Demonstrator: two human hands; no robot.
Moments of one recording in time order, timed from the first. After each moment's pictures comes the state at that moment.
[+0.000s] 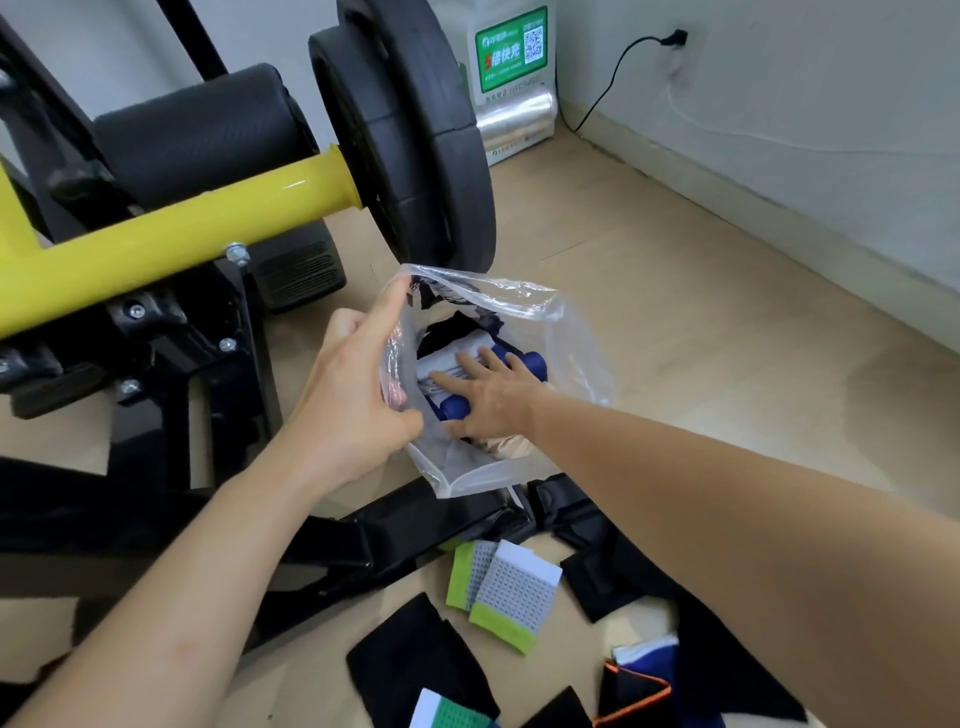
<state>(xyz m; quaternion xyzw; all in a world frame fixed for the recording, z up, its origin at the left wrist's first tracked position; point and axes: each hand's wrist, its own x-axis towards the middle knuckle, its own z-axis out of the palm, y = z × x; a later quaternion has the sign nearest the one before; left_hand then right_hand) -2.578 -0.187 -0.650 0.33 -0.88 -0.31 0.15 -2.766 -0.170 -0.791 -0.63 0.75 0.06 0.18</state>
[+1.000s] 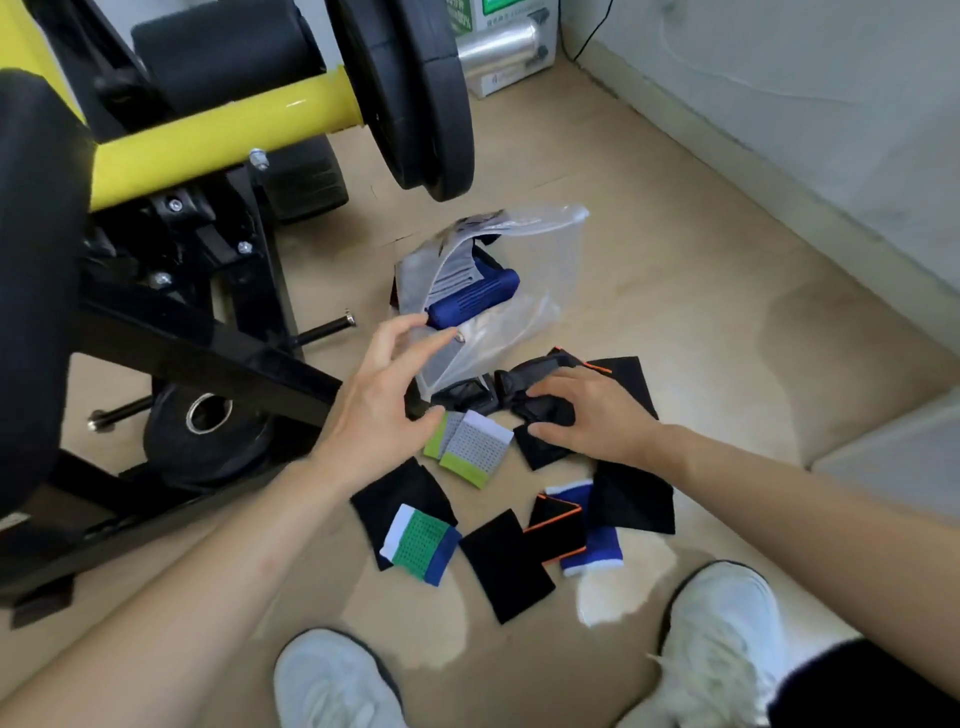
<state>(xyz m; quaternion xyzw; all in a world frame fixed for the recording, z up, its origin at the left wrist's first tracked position) -2.515 -0.063 -0.682 0.26 -0.93 -0.22 0.17 -2.751 0.081 -0.755 -0.62 0.73 -0.20 0.21</state>
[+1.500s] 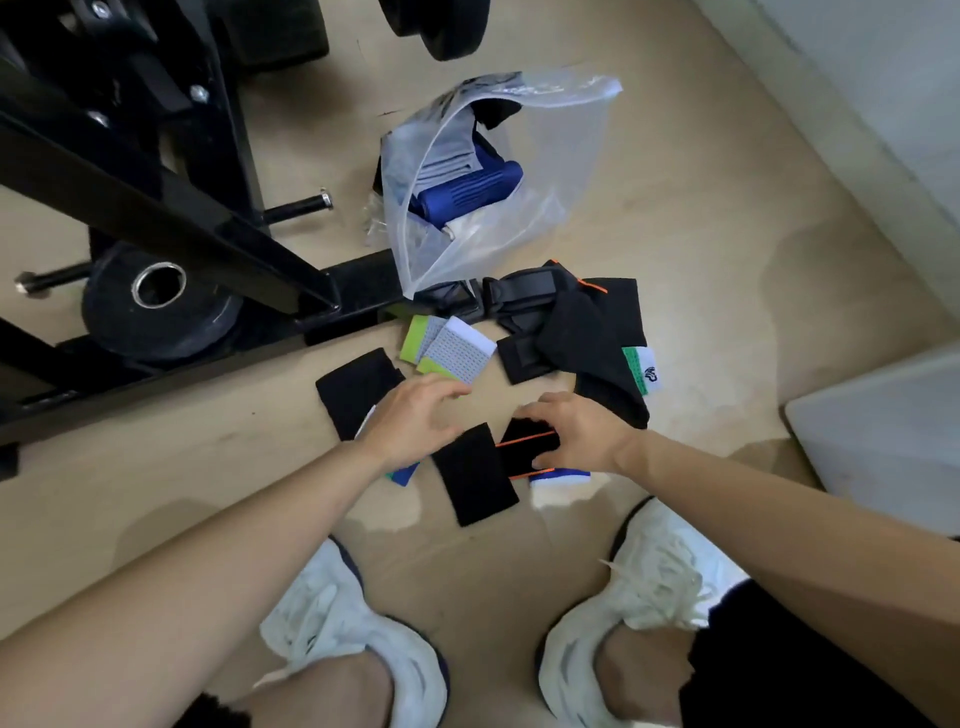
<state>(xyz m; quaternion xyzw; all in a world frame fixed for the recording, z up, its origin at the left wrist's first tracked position) -2.494 -0.006 -0.832 0.32 -0.88 -0.35 -0.05 -2.716 0.141 -0.838 -0.60 0.70 -0.01 0.38</state>
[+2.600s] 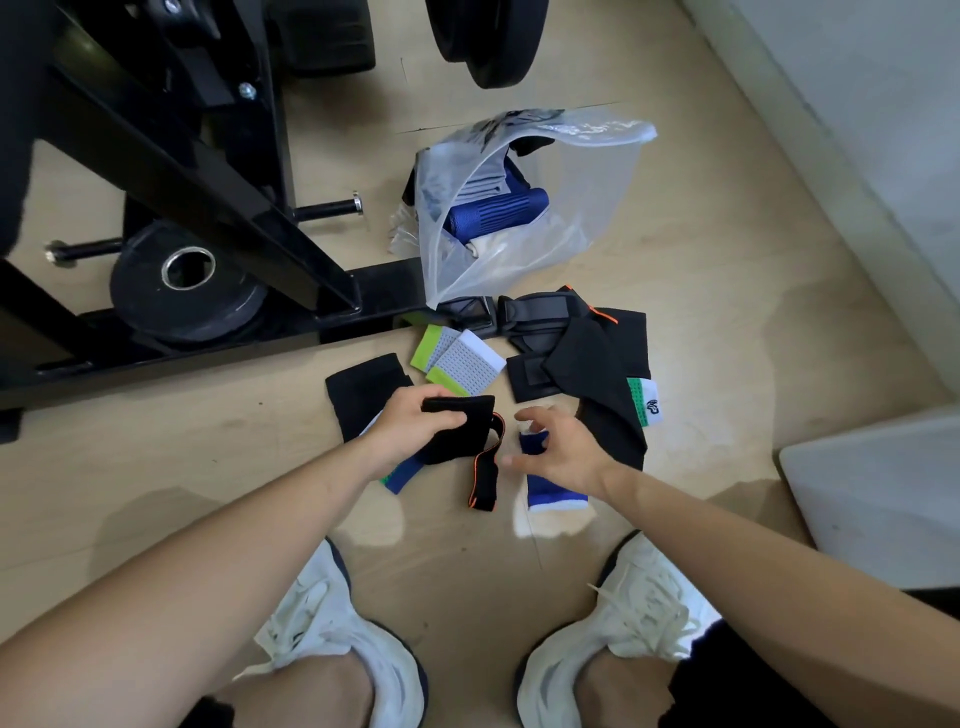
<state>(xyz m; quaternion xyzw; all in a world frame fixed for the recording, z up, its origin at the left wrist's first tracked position) -2.494 0.000 -0.828 0.50 -0.58 -0.64 0.06 -2.693 0.134 -0.832 -0.45 0.75 -0.15 0.46</state>
